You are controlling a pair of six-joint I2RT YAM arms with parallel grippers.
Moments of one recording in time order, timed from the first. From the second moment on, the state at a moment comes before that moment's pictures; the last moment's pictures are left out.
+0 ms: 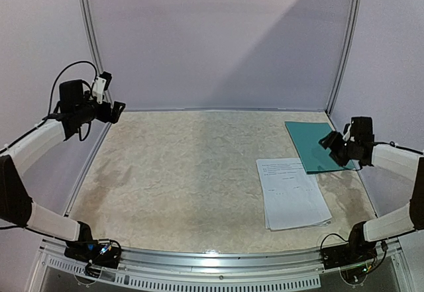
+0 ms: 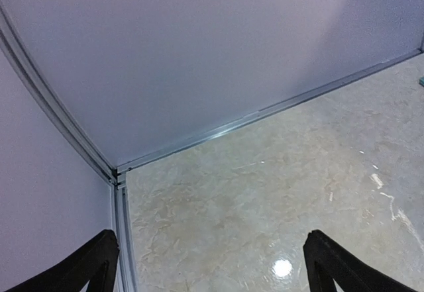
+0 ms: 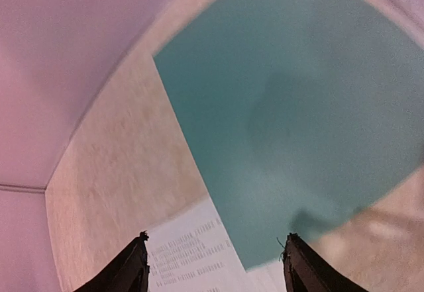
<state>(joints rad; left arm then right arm) -0.01 1.31 0.99 -0.03 0.17 0.30 -0.03 1.27 0.70 -0.11 -0.20 0.73</state>
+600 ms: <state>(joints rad) -0.01 1.19 1.01 -0.52 0.36 0.46 0.03 1.37 0.51 0.02 -0.34 1.07</state>
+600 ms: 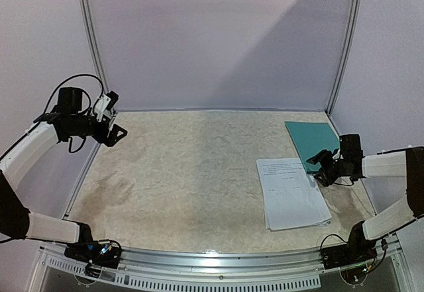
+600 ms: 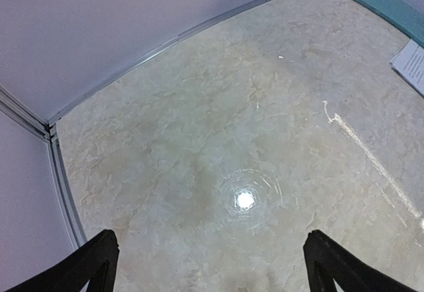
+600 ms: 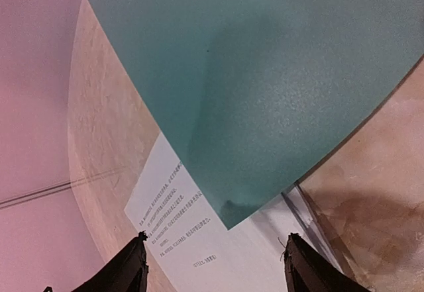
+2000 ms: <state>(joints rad) -0.01 1.20 1.01 -0.55 0.42 0.47 0.03 1.24 0.43 0.07 -0.19 1.20</state>
